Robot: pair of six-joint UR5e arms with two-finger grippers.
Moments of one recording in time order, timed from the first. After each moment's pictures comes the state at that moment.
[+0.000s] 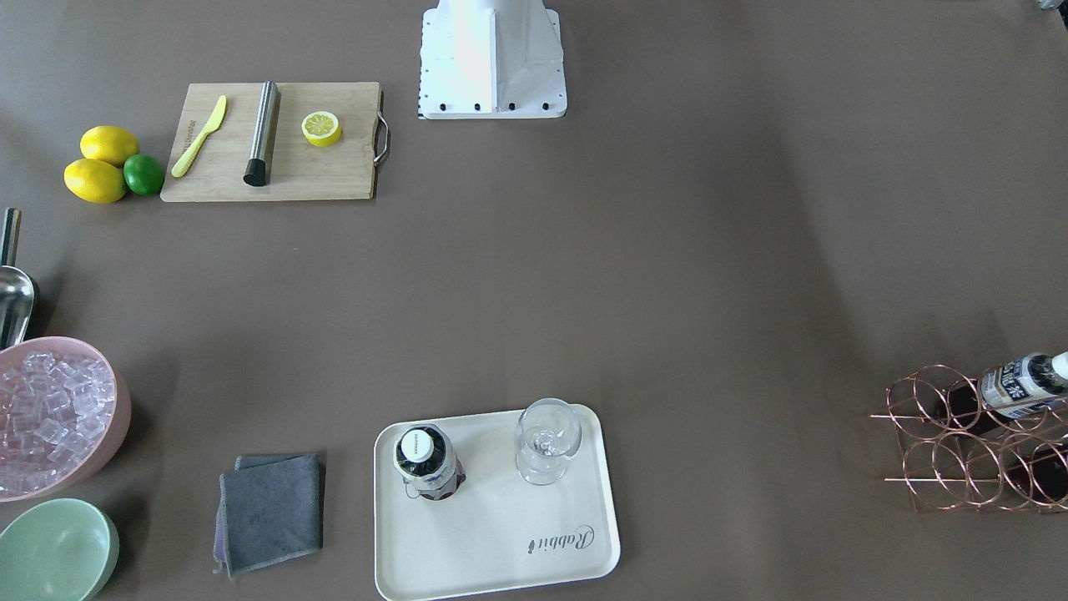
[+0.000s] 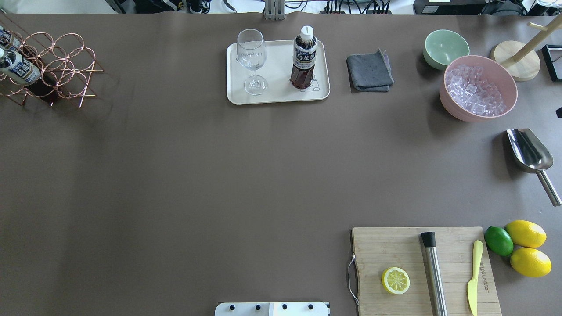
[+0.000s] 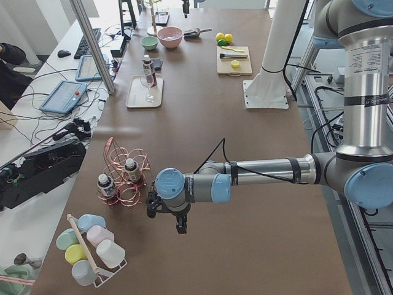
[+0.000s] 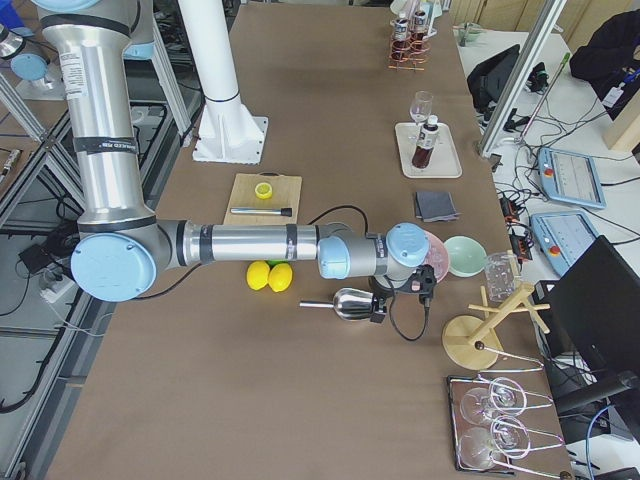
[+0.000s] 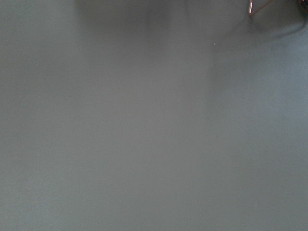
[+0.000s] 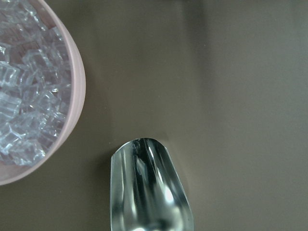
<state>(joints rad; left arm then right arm) -1.55 -1.48 -1.56 -1.62 -2.42 -0.06 1.42 -1.48 1.50 -1.51 2.45 0.28</state>
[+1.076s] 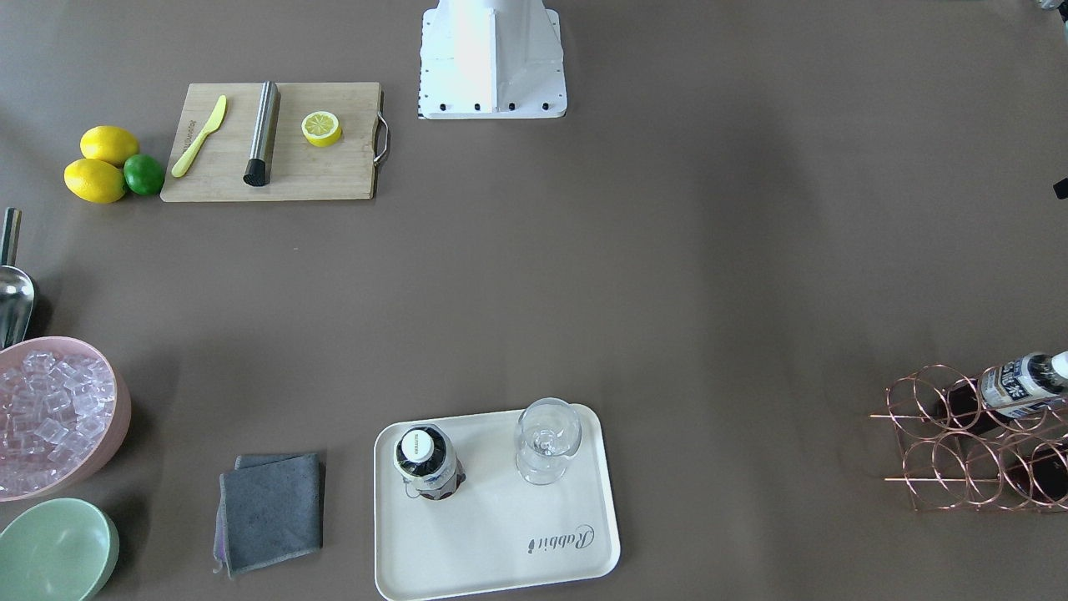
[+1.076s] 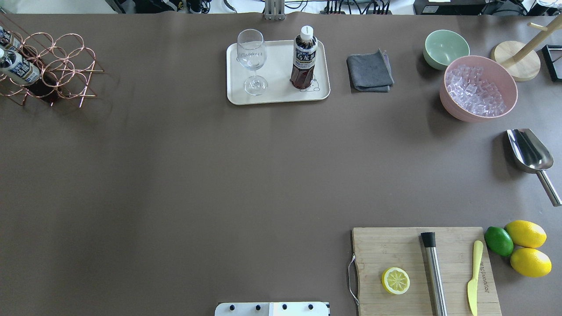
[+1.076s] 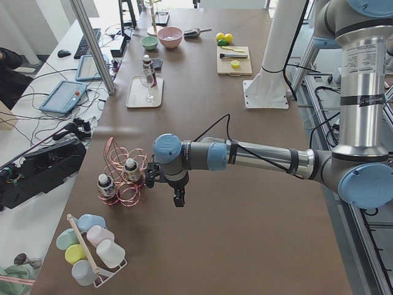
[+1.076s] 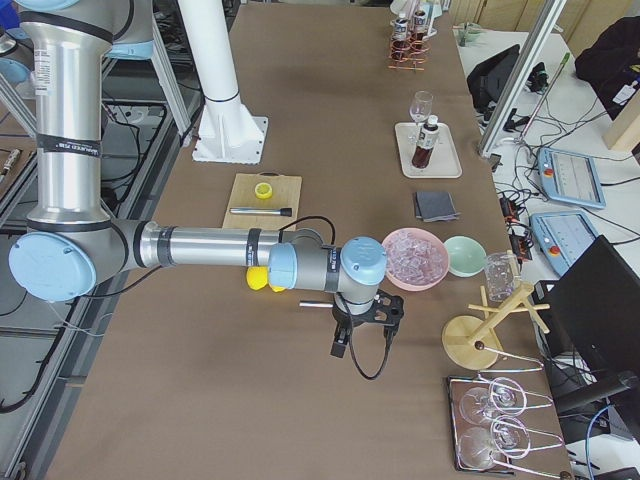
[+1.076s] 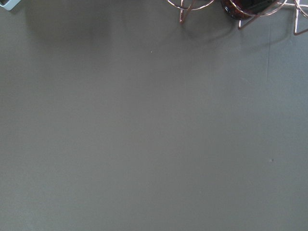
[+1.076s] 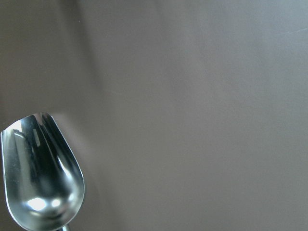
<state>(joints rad) -1.50 -1.50 -1.76 -1.44 -2.41 -0.05 1.54 -1.64 1.65 -1.61 2.29 0.26</state>
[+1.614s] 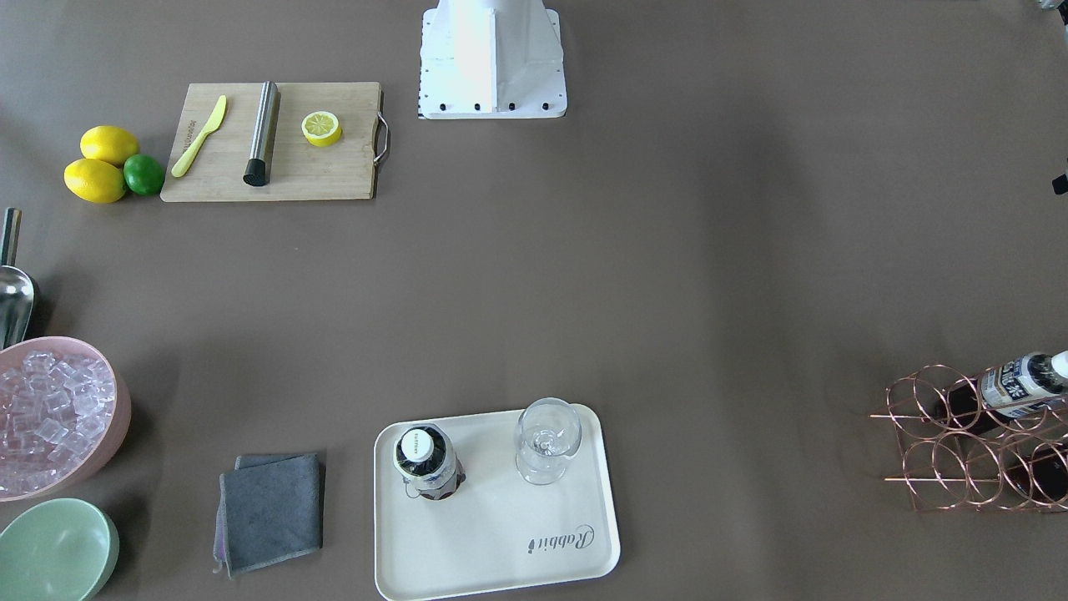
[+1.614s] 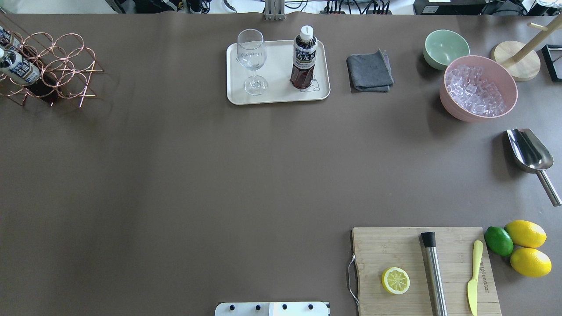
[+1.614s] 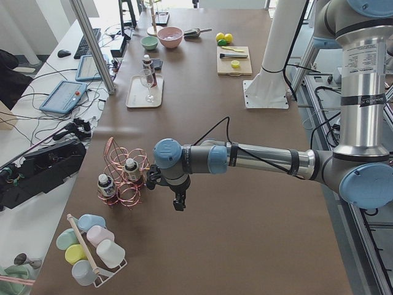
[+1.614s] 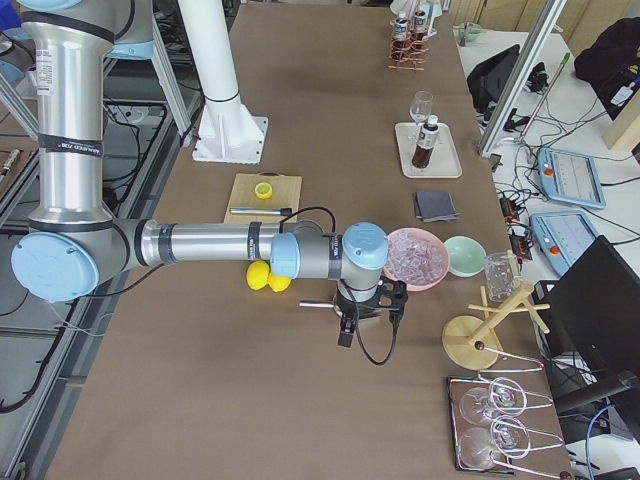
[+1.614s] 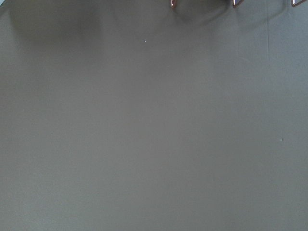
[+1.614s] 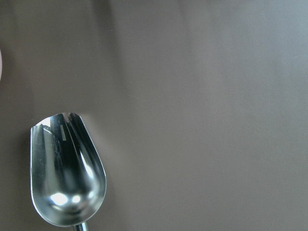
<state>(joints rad) -1.50 -1.49 -1.74 -1.43 -2.41 0.08 1.53 -1.64 1.69 -1.61 2.28 0.23</state>
